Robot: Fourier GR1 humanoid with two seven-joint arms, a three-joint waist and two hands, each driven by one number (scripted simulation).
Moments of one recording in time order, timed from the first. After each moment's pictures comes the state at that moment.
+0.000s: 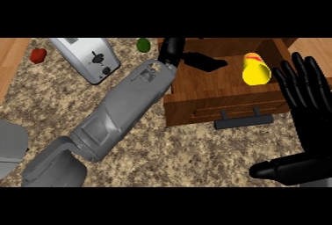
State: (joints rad) left arm -1.32 0.00 -0.58 -0.39 0.60 0.48 -0.33; right arm -0.15 -0.10 -0.08 -2.00 -0.20 0.20 0.11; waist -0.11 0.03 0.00
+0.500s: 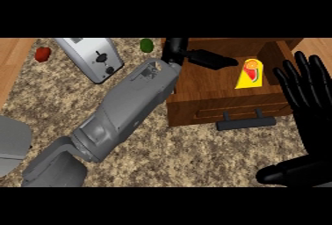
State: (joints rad) left arm -1.32 0.00 -0.56 -0.46 0.73 0.45 -0.43; right arm -0.15 -0.10 -0.09 -2.01 -0.28 0.21 0.15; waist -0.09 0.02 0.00
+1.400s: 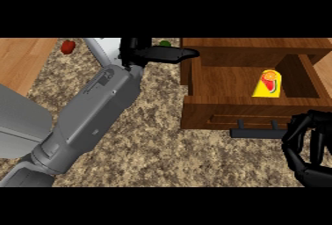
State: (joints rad) left arm -1.05 0.17 -0.42 -0.83 0.80 0.42 -0.40; right arm -0.06 -0.27 -0.12 -2.09 -0.23 0.38 0.16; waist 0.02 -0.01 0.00
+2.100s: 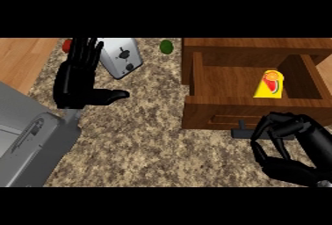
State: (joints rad) left arm -0.54 0.44 -0.37 -1.33 0.83 0.35 -0.33; right arm -0.04 -0.29 0.02 -1.99 0.14 0.37 0.07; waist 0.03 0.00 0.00
